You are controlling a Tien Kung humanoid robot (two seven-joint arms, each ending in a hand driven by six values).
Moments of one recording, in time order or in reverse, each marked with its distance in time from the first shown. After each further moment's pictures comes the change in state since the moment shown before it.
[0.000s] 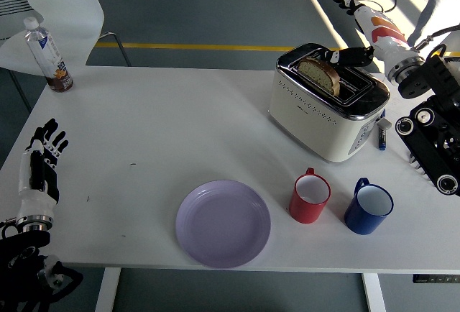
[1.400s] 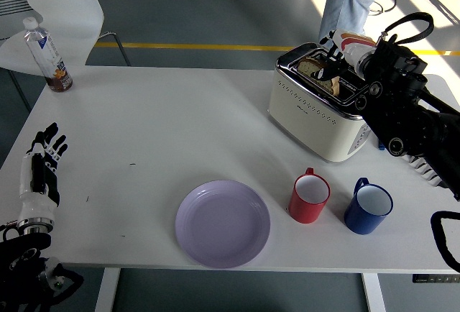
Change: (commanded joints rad) left arm 0.004 0.000 -0.005 0.019 0.000 0.004 -0.003; right arm 0.255 0.161 -0.154 -0.494 -0.077 0.132 -0.141
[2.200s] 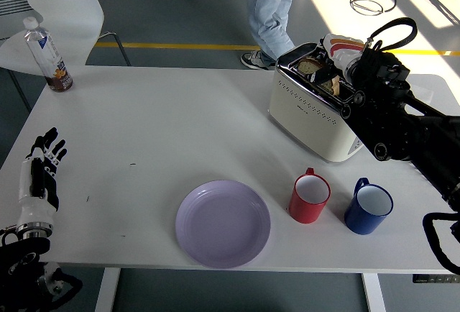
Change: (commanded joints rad) left arm 0.012 0.000 0.007 0.001 0.000 -0.001 0.000; right arm 0.025 0.042 -0.107 -0.071 0.007 -0.082 0.019
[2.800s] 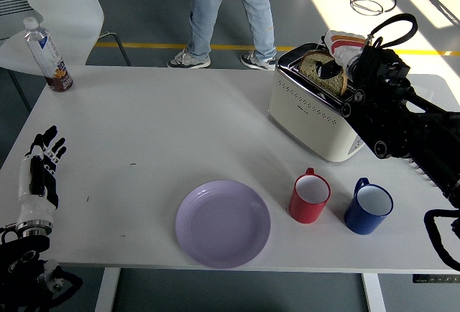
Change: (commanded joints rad) left arm -0.009 0.000 -0.008 -0.001 -0.001 0.001 -0.001; right arm 0.016 -0.019 0.001 0.015 -0.042 0.000 -0.005
